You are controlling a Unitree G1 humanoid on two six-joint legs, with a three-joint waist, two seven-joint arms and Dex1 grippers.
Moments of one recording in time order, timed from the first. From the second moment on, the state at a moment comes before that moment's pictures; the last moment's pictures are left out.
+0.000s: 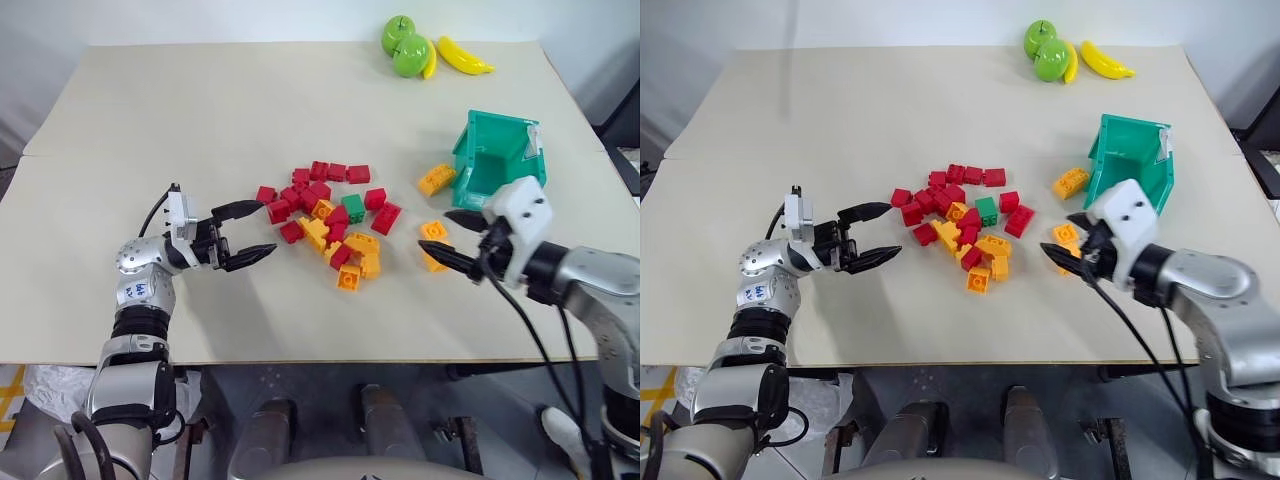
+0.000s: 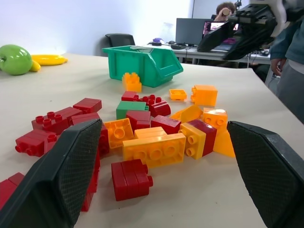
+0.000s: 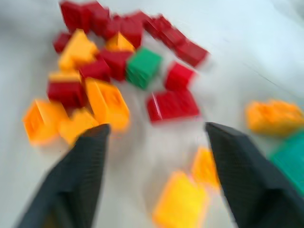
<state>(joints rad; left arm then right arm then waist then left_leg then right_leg) -0.68 0.43 0.18 0.80 -0.44 -0.25 -1.43 -0.22 -0.78 -0.28 -0.60 0.43 0.92 0.75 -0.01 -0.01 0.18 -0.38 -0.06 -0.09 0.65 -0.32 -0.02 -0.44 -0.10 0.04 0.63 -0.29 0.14</state>
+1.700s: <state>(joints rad) -0.61 0.37 0.12 0.56 -0.43 -0.17 -1.36 -0.87 -0.49 0.07 0.10 0.06 0.64 0.80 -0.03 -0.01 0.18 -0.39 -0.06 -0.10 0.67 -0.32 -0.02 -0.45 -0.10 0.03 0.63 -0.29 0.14</state>
